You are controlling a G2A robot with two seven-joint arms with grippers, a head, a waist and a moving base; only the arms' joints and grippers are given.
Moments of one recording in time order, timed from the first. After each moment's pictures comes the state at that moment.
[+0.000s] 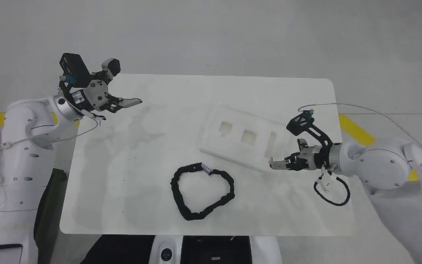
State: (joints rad) left arm 0.91 -0.84 -1.43 -1.38 1.05 -1.01 0.07; right arm -1.14 -0.78 1.33 -2.00 -0.33 -0.04 1.30
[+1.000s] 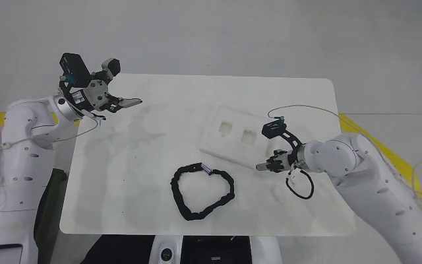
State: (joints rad) left arm 0.91 -0.84 -1.43 -1.38 1.05 -1.01 0.07; right arm -0.95 -0.84 1.03 -1.86 -0.42 0.14 1.34
